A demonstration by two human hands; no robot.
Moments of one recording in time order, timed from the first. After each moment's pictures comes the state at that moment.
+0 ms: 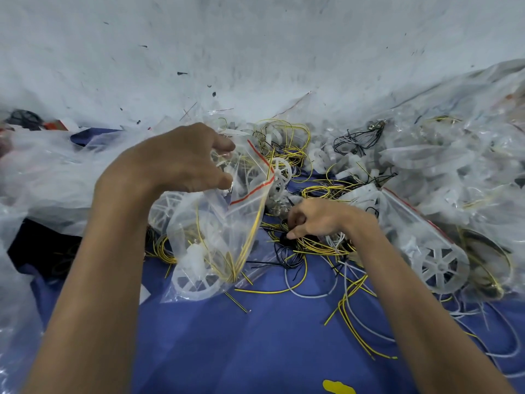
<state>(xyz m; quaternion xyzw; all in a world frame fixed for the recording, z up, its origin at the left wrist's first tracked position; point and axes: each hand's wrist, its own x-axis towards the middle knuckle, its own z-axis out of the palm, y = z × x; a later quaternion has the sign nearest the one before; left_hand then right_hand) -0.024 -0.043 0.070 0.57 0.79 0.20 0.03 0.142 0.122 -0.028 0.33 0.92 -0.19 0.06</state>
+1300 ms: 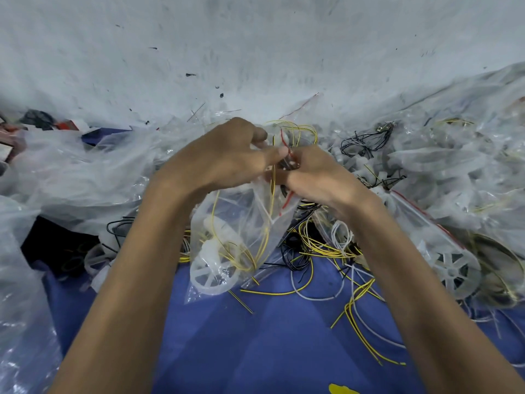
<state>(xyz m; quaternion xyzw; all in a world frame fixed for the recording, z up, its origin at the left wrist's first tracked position) 0.013 -0.031 0.072 0.60 0.73 0.33 0.08 0.123 0.063 0.036 0.31 0.85 -0.32 -0.27</state>
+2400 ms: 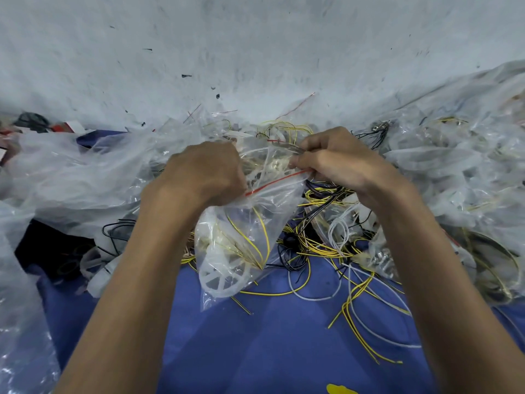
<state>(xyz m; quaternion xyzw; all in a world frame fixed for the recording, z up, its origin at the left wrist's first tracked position) 0.005 -0.034 0.062 0.54 0.83 0.13 -0.02 0.150 0.073 0.057 0.35 0.82 -0.35 -0.28</state>
